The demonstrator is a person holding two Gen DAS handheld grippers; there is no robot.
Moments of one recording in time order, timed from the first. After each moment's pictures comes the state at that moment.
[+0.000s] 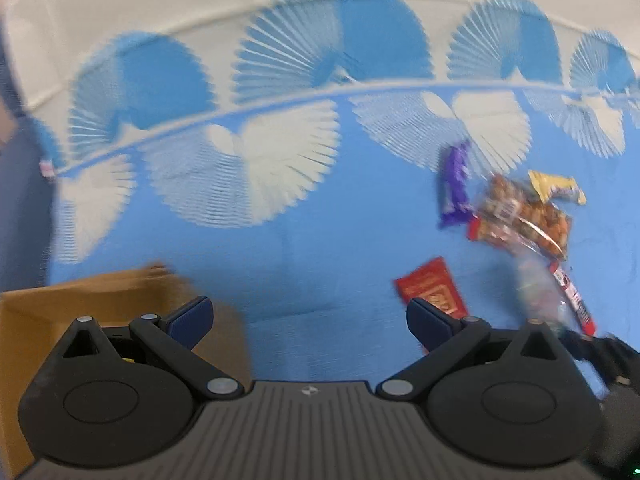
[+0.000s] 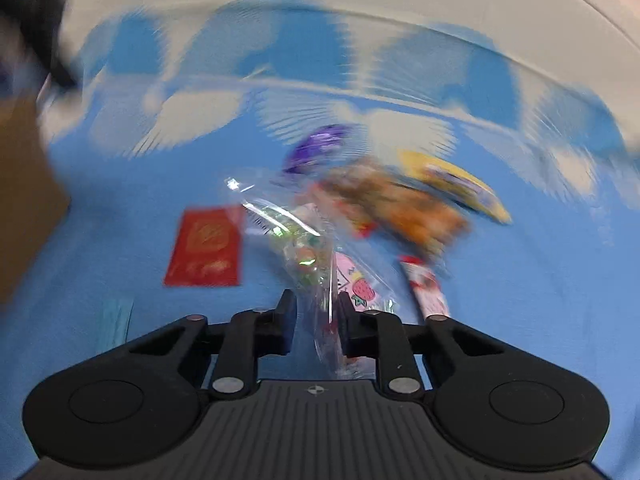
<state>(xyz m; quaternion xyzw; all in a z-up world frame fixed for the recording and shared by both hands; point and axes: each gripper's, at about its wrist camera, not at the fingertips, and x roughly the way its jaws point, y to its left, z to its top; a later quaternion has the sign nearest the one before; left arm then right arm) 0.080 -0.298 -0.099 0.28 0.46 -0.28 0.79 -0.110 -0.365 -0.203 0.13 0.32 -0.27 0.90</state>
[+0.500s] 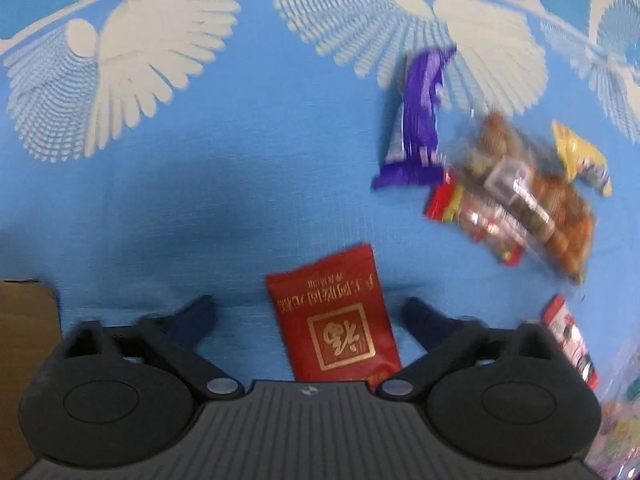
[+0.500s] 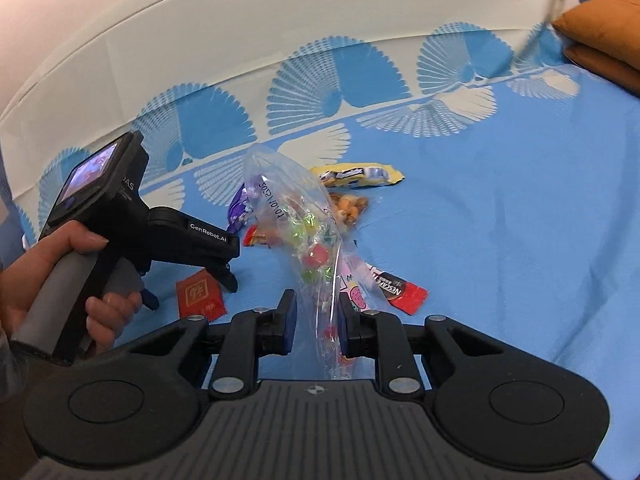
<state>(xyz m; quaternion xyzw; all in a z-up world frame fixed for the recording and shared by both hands) 0.089 -0.378 -0.217 0.23 0.57 -0.28 0.74 -0.198 -0.361 -0.176 0.28 0.23 -0.34 0.87</state>
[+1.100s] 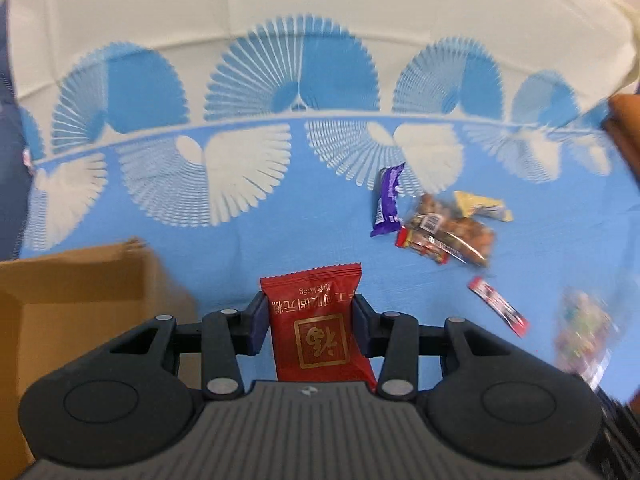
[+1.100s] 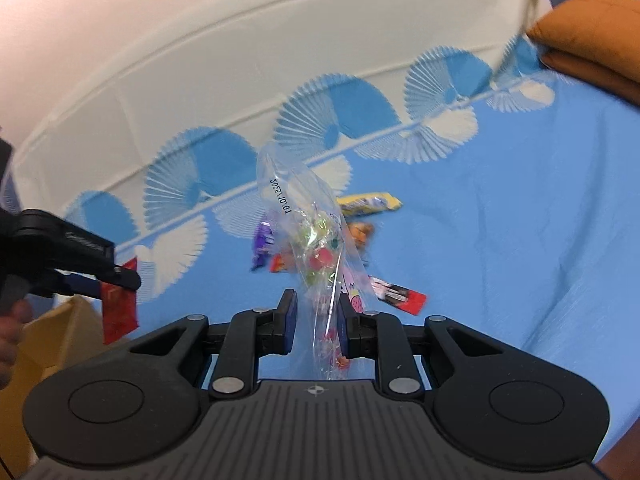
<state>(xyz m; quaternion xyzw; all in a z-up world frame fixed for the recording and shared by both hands) 0.036 -0.246 -0.044 0.20 0.44 -0.35 0.80 -0.226 -0.312 -0.109 0.30 0.19 -0.35 0.87</state>
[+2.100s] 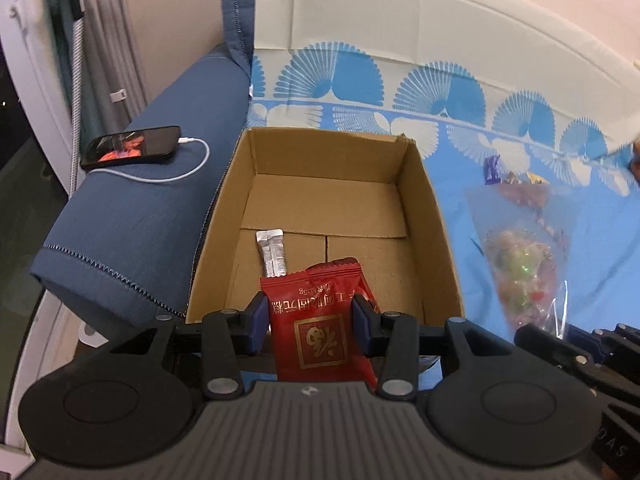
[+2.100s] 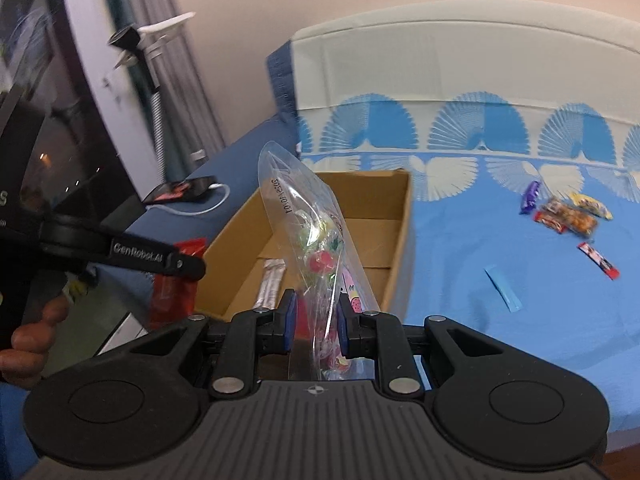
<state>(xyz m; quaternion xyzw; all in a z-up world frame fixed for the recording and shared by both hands) -0.048 0.133 0.033 0.13 0.41 -0.25 0.87 -0.213 -0.012 0.003 0.17 0.26 -0.08 0.95</state>
